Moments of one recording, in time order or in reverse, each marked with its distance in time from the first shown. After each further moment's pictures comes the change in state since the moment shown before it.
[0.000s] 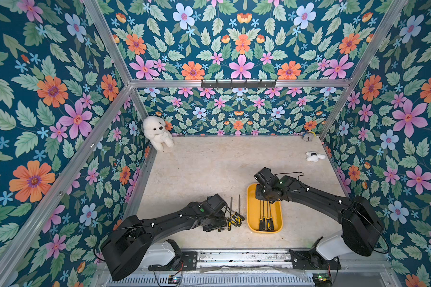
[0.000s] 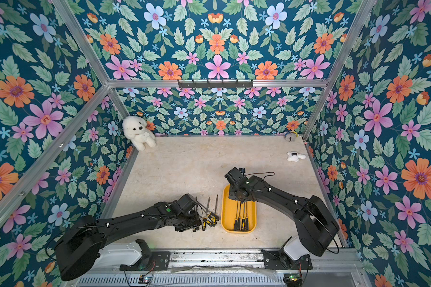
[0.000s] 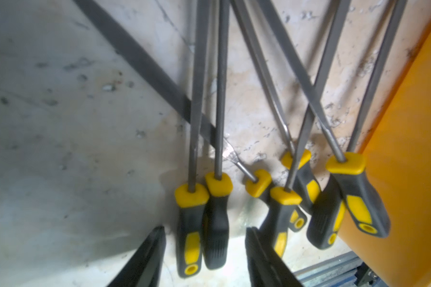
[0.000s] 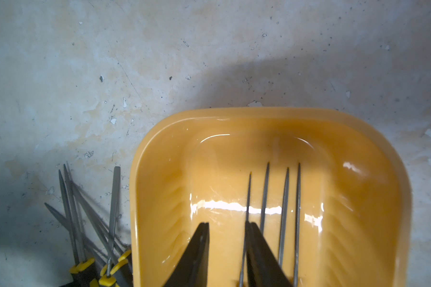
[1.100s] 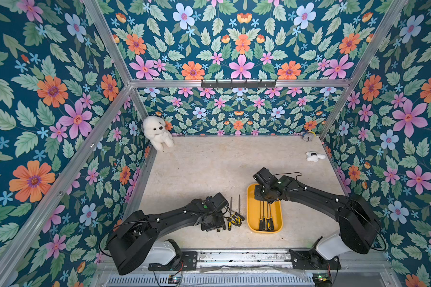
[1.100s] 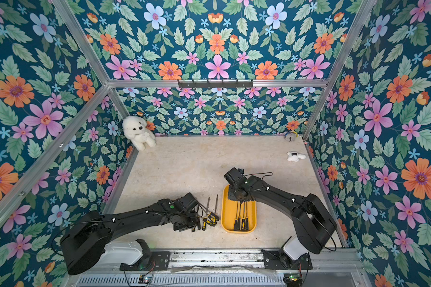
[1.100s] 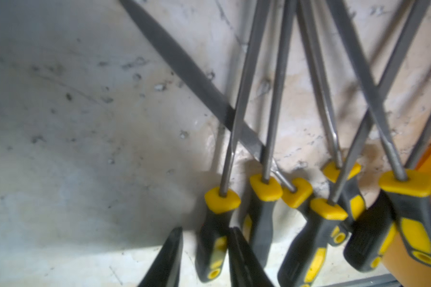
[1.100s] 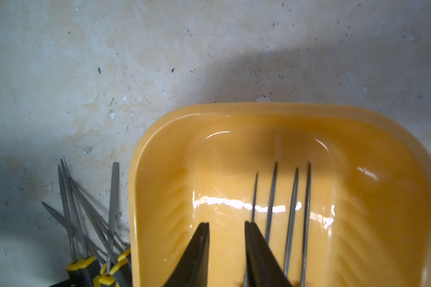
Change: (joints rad) left arm -0.001 0.097 0.053 -0.105 -0.043 0.005; right arm 0.000 0.024 0.000 0.014 -0.025 -0.013
